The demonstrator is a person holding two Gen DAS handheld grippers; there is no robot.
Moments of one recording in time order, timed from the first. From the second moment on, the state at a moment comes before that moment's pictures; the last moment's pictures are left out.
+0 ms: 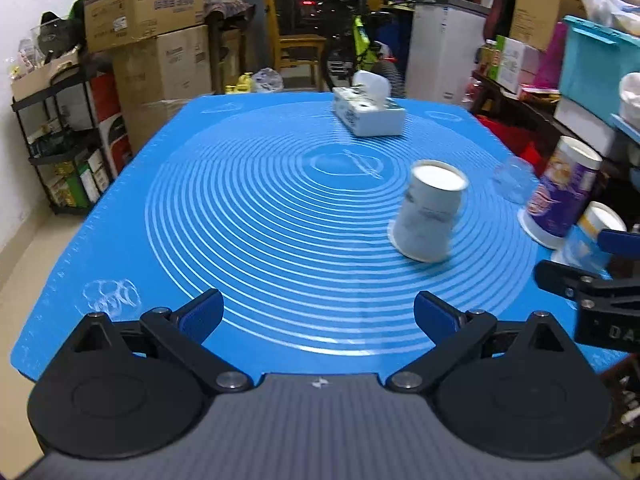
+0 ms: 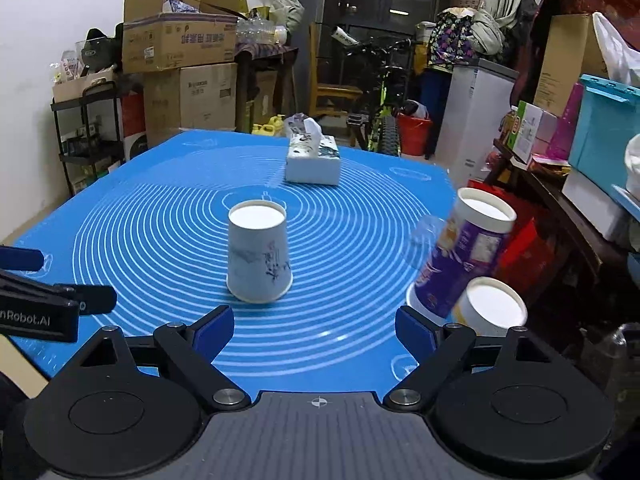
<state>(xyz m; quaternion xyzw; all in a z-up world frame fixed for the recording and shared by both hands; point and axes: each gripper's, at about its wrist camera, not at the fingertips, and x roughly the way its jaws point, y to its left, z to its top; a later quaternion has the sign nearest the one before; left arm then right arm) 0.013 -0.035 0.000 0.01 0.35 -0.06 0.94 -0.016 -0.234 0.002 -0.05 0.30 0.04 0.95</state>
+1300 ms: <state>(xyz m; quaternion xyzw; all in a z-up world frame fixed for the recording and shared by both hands) -0.022 -0.062 -0.004 0.03 0.35 -0.08 0.93 -0.048 -0.241 0.007 -0.05 0.31 0.06 0.95</state>
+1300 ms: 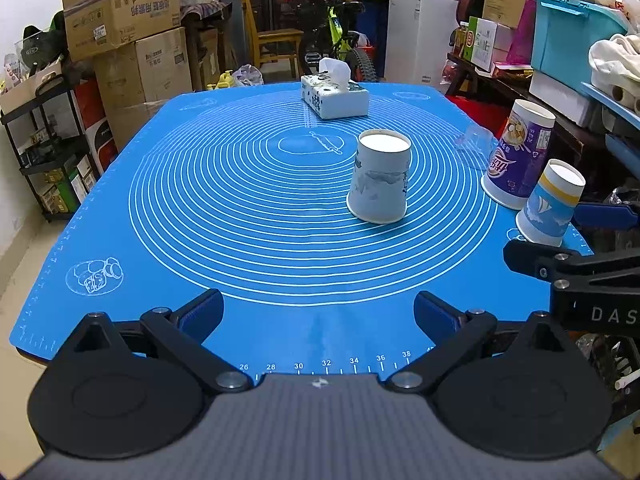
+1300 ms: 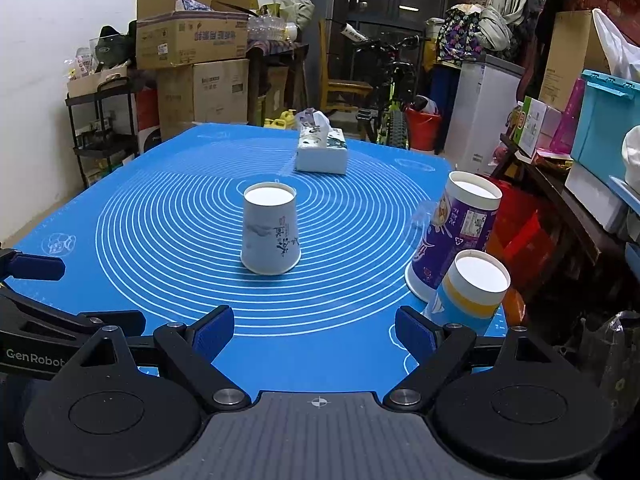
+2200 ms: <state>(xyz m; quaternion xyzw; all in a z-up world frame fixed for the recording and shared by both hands) -0.021 -0.063 -0.005 0.04 0.35 -0.08 0.93 -0.047 -0.247 -0.001 -0.05 0.32 0.06 0.95</state>
